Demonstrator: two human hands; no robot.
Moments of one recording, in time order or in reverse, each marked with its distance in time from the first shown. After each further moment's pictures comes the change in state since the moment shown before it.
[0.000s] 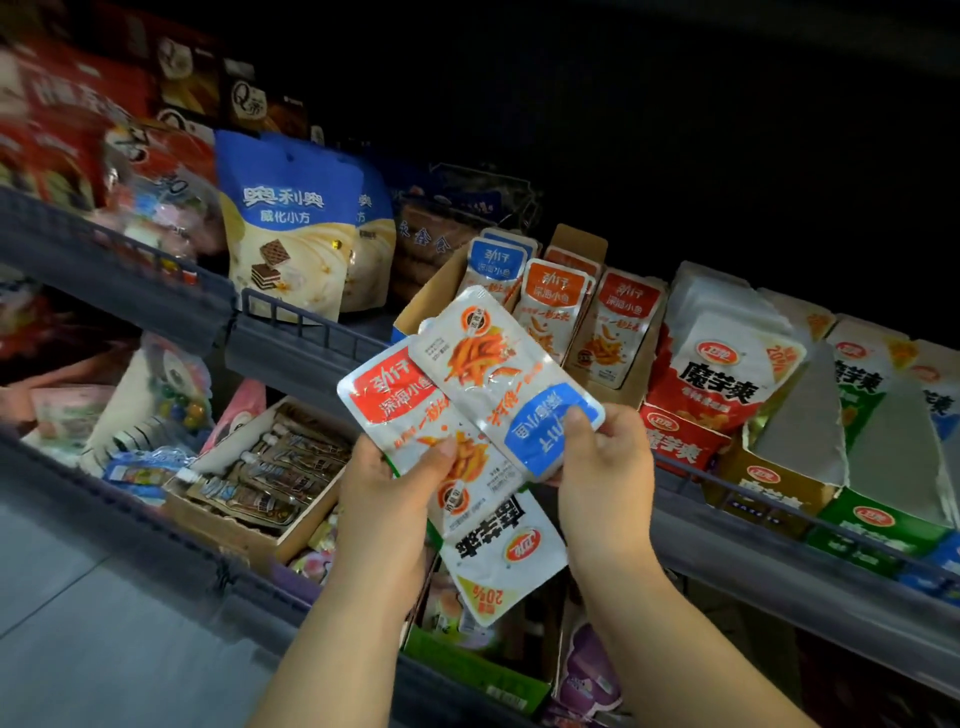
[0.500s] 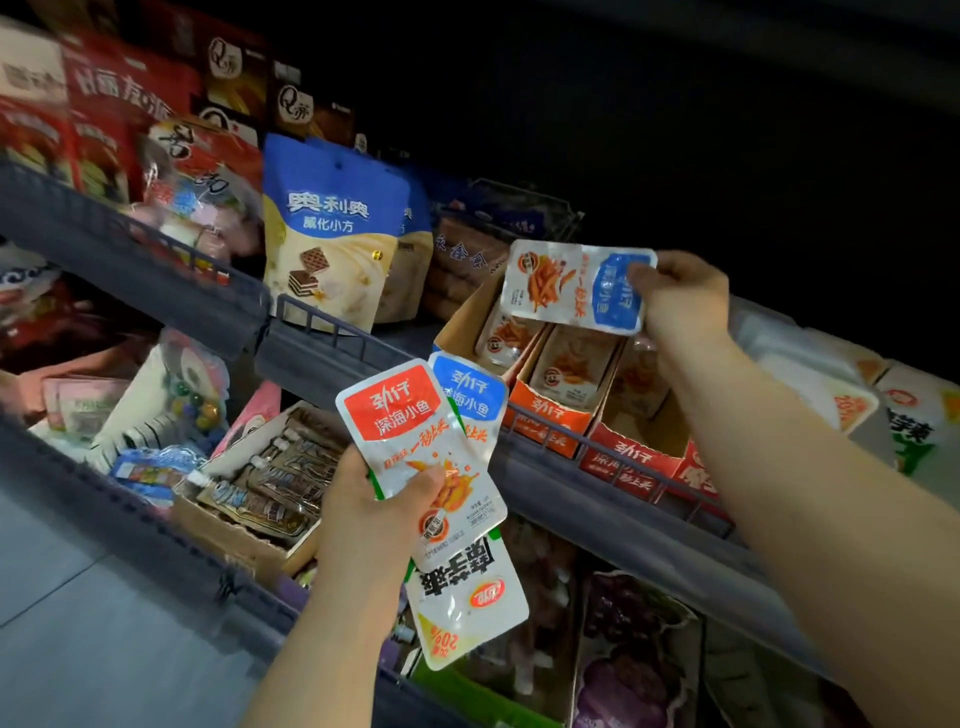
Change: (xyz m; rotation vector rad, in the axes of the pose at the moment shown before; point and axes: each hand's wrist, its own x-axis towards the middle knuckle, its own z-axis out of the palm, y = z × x) left_hand 0.018 0.016 -0.029 0.230 0.095 -0.066; right_hand 0.120 -0.069 0.030 -0.218 0.091 -0.226
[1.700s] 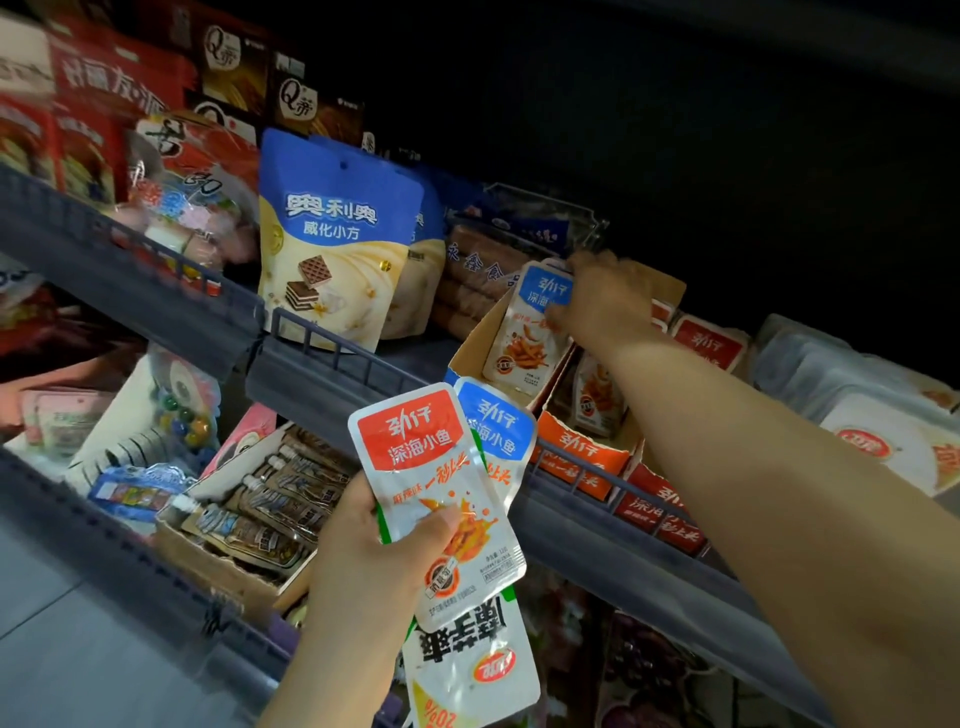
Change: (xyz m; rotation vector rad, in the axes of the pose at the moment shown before) left_hand 0.023 -0.004 -0.005 -0.019 -0.026 0.003; right_hand 0.054 0.017 0.079 -1.144 -0.252 -0.414
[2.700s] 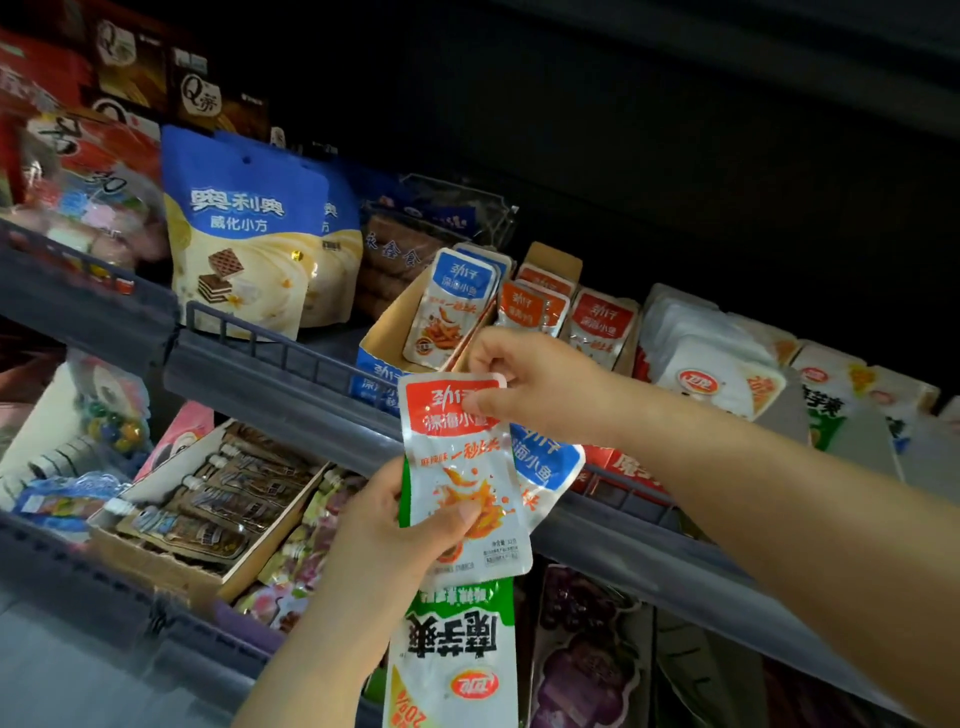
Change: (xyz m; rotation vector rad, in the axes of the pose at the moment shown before) left_hand -0.039 -0.002 0.040 0.041 -0.331 -0.028; right_hand -0.125 0.029 -0.056 0.690 -0.448 -0.380
